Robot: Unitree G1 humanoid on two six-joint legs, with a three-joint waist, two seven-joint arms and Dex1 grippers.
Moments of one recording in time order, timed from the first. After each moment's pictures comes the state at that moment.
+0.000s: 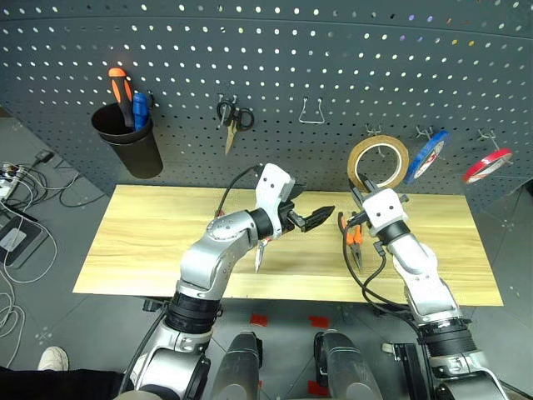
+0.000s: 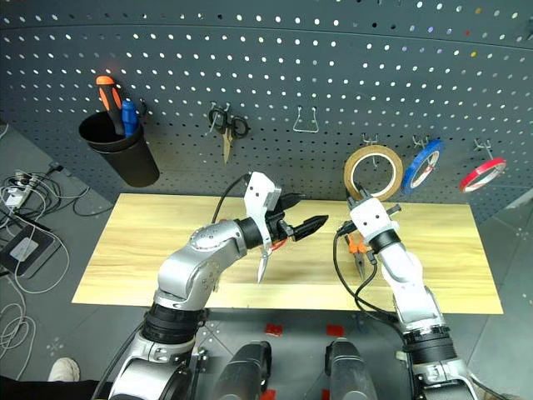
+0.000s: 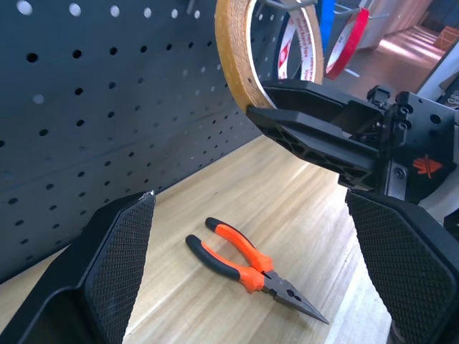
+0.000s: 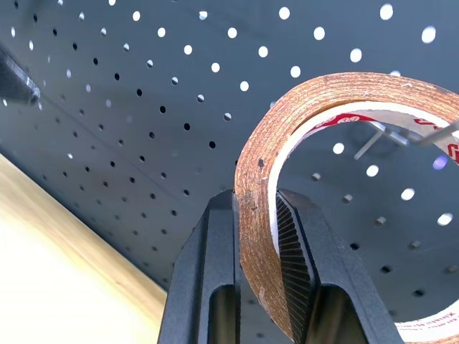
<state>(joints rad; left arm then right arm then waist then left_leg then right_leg) -0.51 0.15 -0.14 -0.14 -0.31 0.65 -0.60 -0.30 -0.30 0.07 0.07 -0.15 -0.20 0.20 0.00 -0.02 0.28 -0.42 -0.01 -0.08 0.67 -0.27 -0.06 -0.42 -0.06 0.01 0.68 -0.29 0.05</state>
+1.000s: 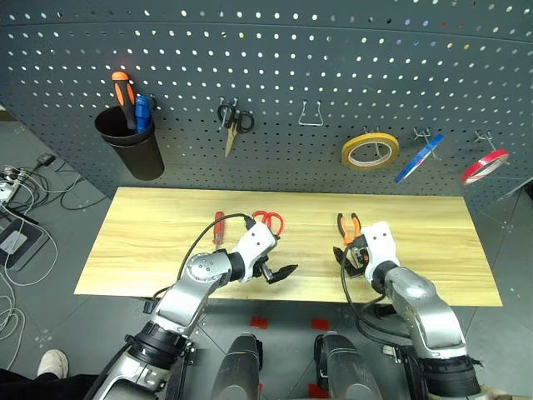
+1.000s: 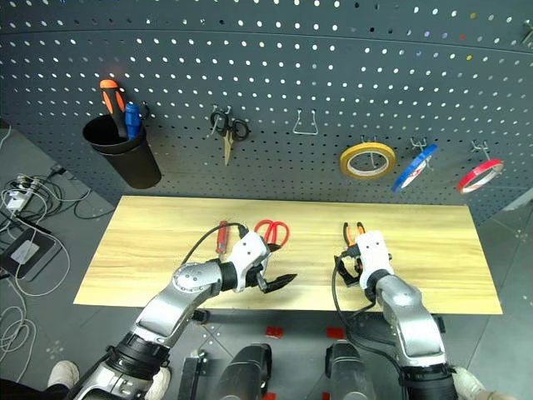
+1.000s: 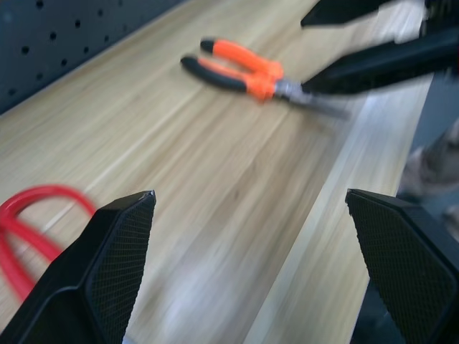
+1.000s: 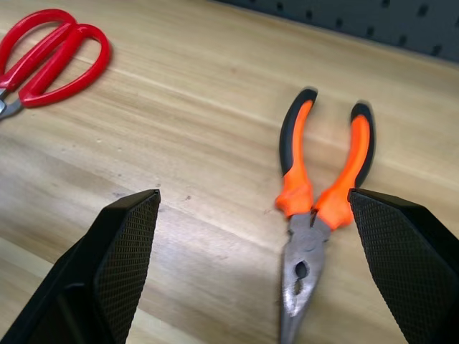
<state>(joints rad) -0.28 0.43 -0.31 -0.03 -0.11 0.33 -0.75 -0.15 -0.19 0.03 -0.26 0.03 0.76 0.28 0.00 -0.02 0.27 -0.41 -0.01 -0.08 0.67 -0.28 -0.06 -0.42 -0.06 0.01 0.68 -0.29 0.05</state>
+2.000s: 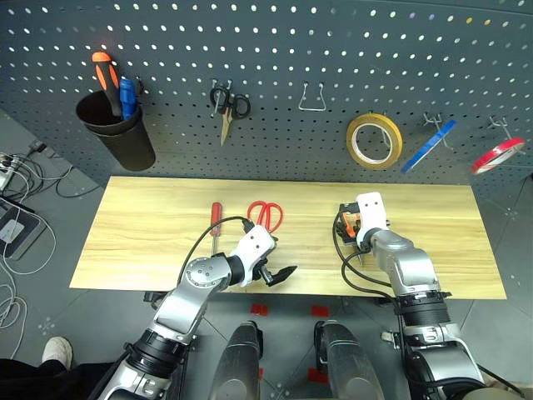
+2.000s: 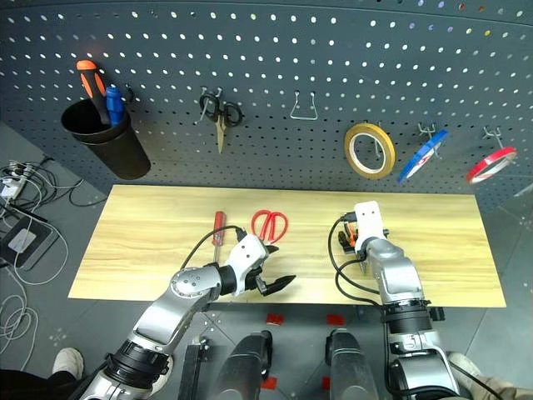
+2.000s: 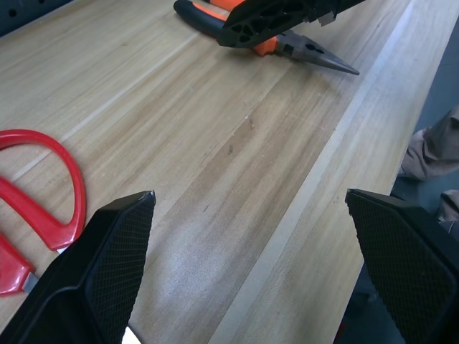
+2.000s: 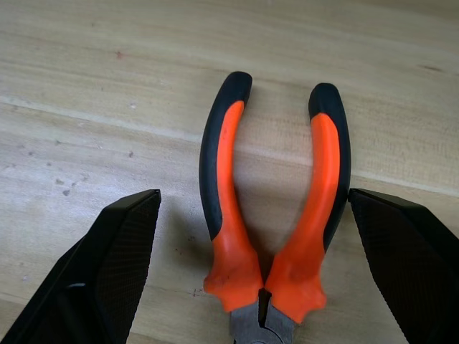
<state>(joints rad) -0.25 0.41 -0.29 -0.09 -0.10 0.39 -0.71 -0.49 -0.17 -0.02 0.17 0.03 0.79 0.13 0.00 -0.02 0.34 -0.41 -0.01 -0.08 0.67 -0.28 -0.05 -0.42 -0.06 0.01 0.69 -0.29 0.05</state>
